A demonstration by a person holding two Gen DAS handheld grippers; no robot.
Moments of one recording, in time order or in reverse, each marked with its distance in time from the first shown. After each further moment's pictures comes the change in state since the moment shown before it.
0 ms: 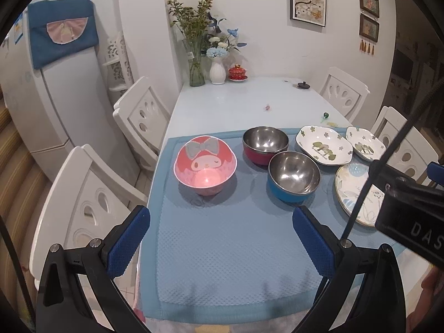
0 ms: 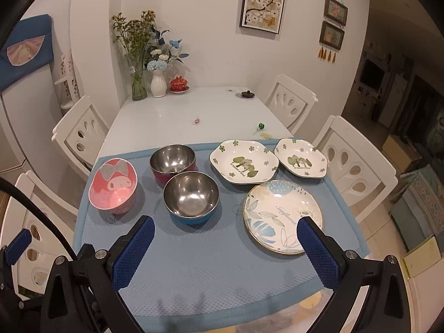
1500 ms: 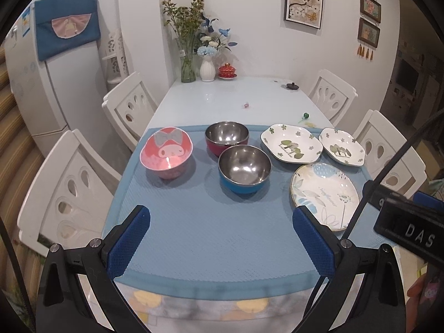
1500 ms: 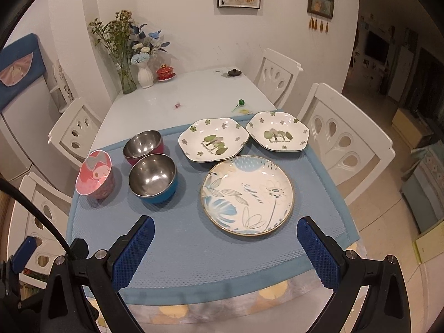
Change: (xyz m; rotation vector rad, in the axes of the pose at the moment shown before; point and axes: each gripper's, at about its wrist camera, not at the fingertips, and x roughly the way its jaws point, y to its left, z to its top) left arm -0.037 -0.107 -0.013 -0.075 0.019 0.019; right arm 0.011 -0.137 -0.013 0.081 0.110 0.103
